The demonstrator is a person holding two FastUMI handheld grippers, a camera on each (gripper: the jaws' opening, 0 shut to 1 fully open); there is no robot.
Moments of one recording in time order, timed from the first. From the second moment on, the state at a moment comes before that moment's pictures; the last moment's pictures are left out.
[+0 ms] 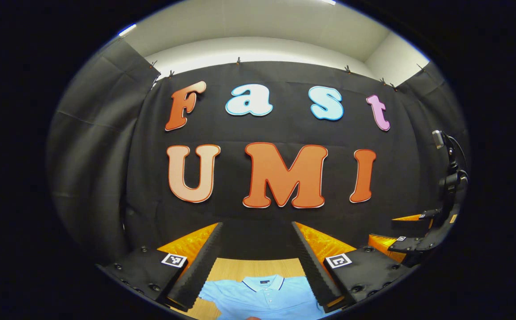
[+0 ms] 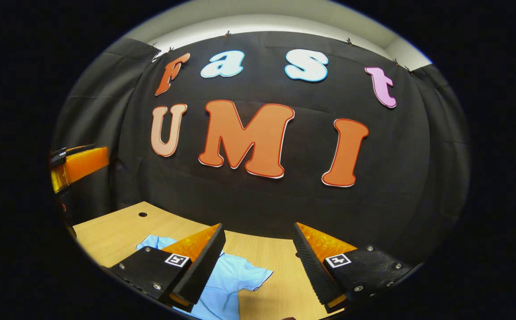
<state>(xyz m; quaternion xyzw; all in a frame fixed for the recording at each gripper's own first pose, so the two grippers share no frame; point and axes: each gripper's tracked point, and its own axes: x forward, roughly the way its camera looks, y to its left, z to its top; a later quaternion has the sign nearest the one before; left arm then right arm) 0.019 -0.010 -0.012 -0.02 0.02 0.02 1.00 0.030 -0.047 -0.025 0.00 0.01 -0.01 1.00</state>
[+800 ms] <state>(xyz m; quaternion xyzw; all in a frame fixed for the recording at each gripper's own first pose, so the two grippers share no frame) -0.004 -0.005 -0.003 -0.01 0.02 0.09 1.00 0.053 -0.076 -0.057 -0.01 0.09 0.03 1.00</state>
